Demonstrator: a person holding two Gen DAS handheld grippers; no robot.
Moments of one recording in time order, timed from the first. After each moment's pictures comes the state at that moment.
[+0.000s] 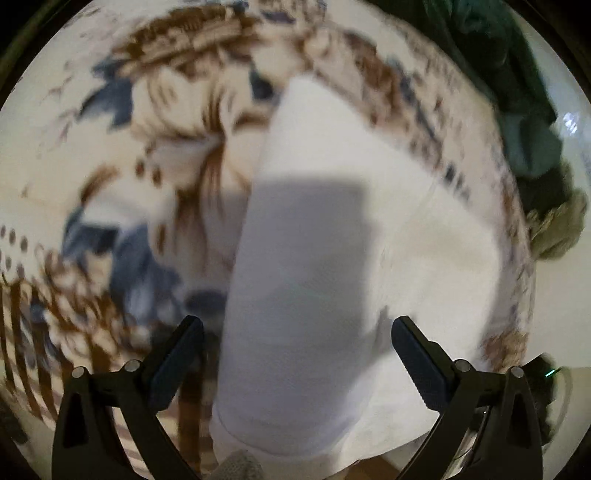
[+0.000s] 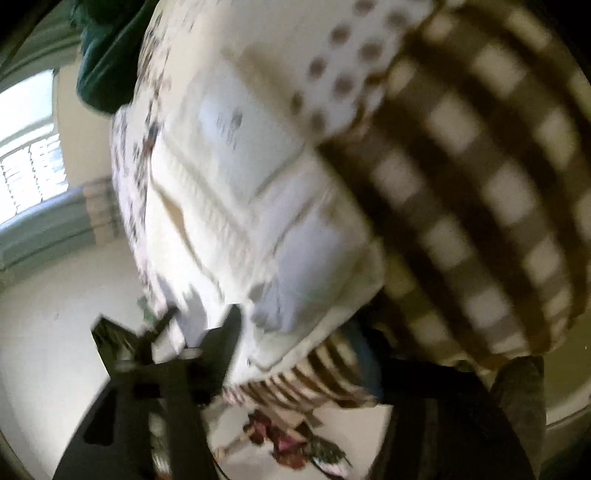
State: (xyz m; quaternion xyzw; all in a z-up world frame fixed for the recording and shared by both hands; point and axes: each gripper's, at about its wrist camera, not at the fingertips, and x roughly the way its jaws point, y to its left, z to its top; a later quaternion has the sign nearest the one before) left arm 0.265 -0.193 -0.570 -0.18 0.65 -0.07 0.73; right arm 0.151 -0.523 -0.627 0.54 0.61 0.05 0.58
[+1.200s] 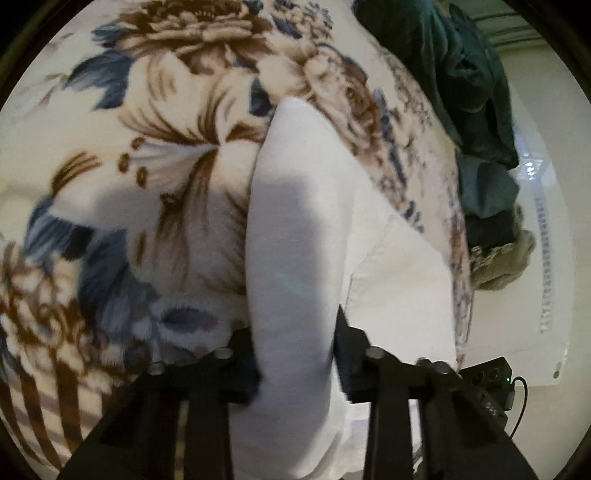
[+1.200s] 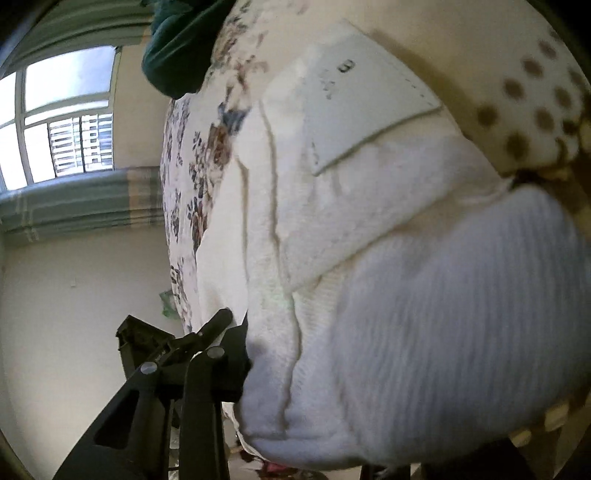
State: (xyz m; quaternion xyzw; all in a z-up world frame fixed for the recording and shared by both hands) left arm 0.265 -0.165 -0.575 -0.30 0.62 -0.13 0.72; right arm 0.238 -0.481 -0.611 0.51 0.53 0.10 0.67
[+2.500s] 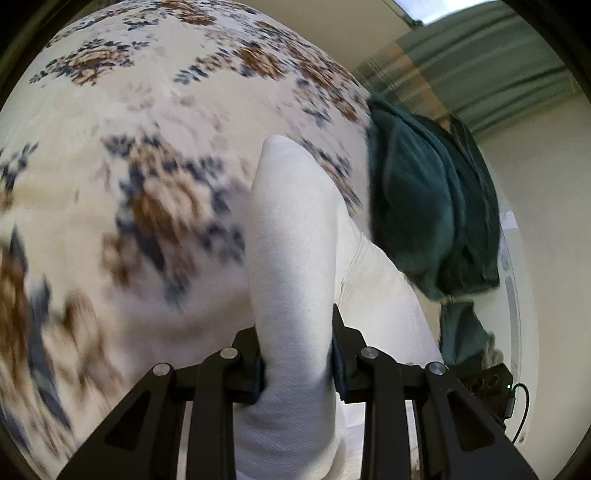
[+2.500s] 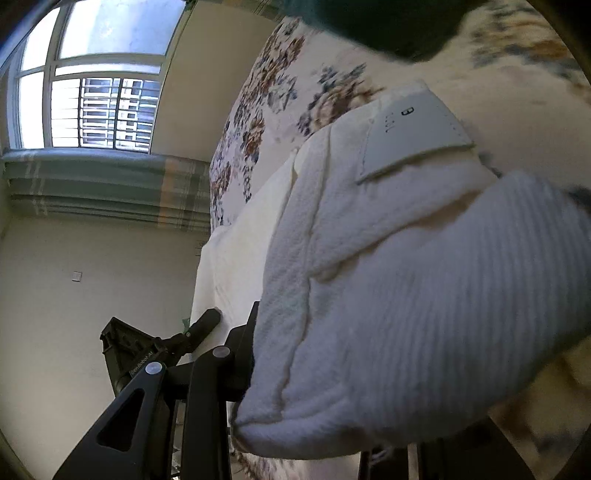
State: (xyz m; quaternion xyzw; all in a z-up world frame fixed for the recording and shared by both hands) left arm 0.634 0.131 -0.461 -0.30 0.52 -0.13 0.79; right arm 0.622 -0.188 -0.506 0.47 0.48 0.16 0.73
